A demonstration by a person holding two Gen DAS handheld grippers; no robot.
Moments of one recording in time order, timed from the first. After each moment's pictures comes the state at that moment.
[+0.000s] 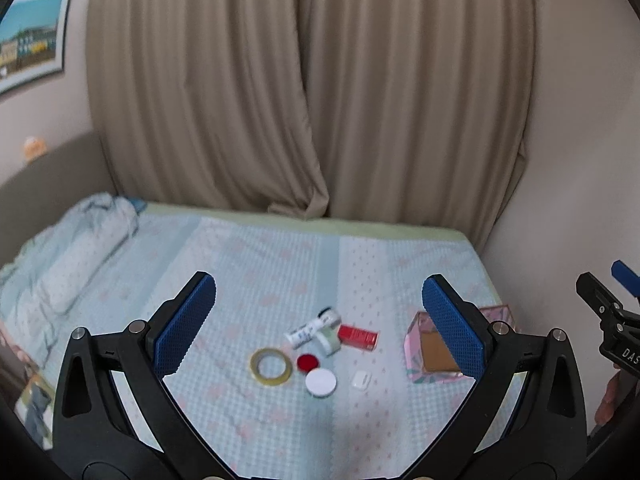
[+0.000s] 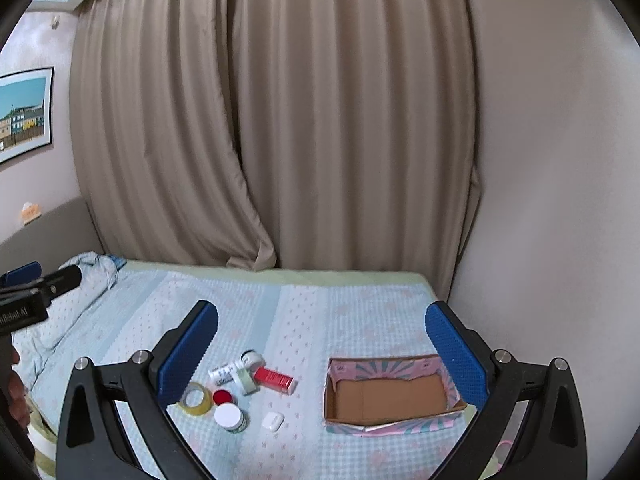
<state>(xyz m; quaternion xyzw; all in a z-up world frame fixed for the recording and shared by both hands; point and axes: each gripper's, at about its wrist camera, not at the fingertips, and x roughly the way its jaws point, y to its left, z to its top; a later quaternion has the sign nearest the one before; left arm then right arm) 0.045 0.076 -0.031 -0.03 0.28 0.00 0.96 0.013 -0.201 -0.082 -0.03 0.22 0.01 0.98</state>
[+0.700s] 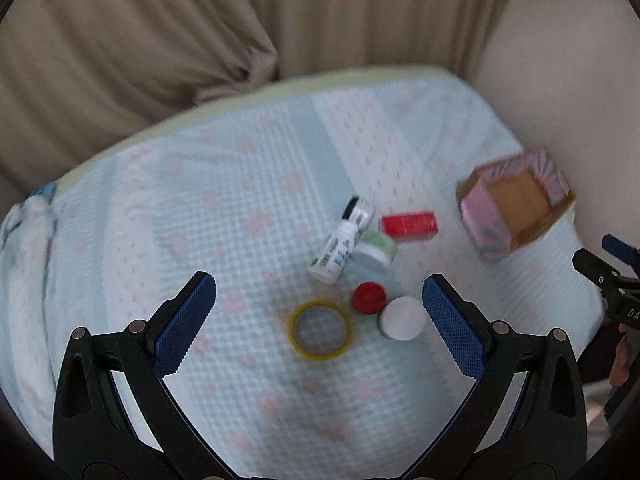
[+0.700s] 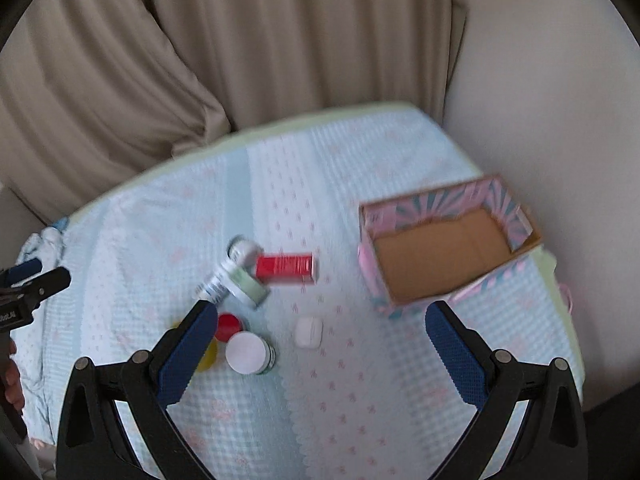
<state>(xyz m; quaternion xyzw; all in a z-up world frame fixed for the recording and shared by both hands) 0.278 0.157 -0.248 0.11 0.49 -0.17 0.85 0.139 -0.129 -0.290 0.08 0.45 -0.12 0.88</state>
